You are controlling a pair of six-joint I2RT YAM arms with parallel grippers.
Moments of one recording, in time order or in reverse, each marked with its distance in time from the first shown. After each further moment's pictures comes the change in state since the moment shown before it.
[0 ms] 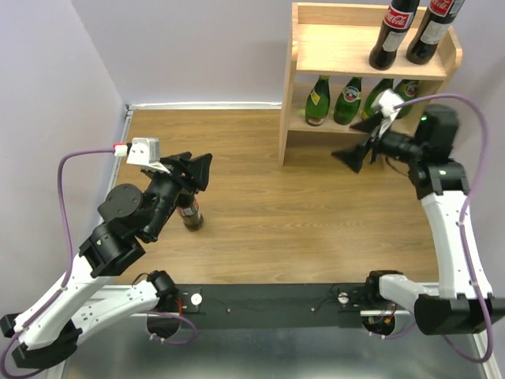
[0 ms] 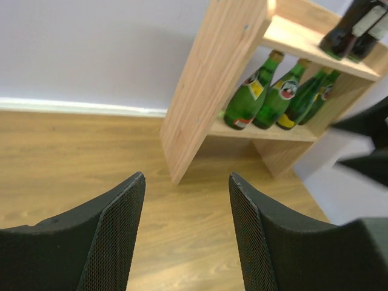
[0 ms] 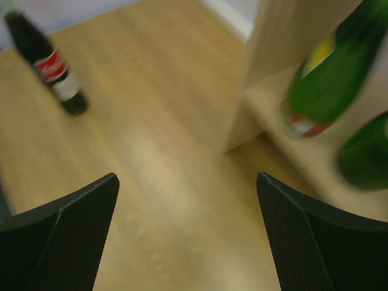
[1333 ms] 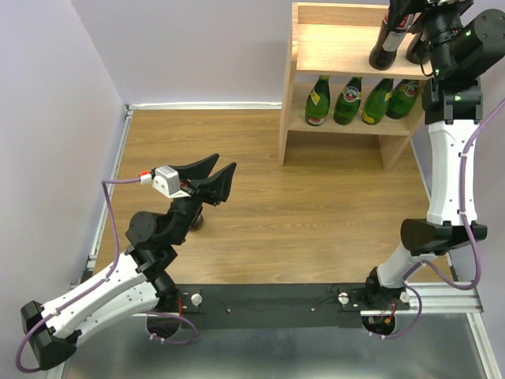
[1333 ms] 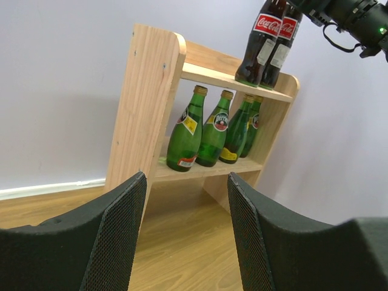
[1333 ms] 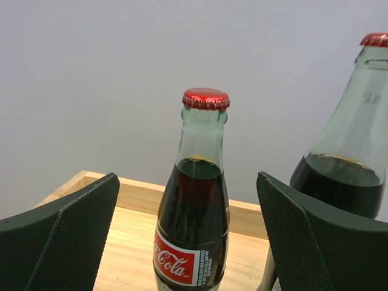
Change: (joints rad) left arm 0.000 -0.032 -0.492 0.841 0.225 0.138; right arm -0.002 0.578 0.903 0.403 0.725 0.314
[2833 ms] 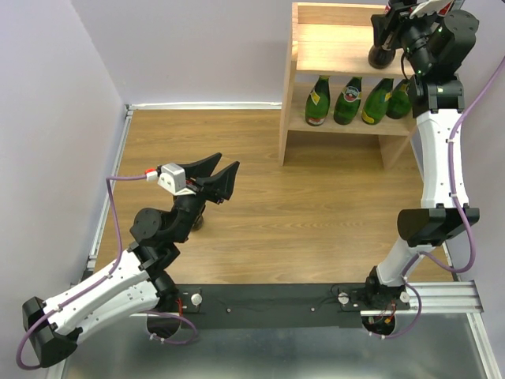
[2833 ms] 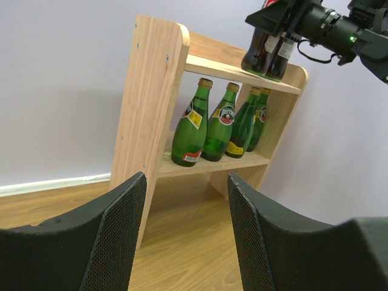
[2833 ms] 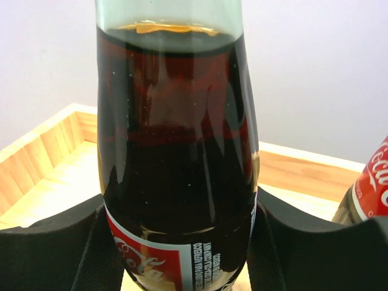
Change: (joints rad) left arm -0.007 0.034 0.015 -0.009 -0.013 0.020; right arm 0.000 0.078 -0.040 -0.096 -0.063 0.013
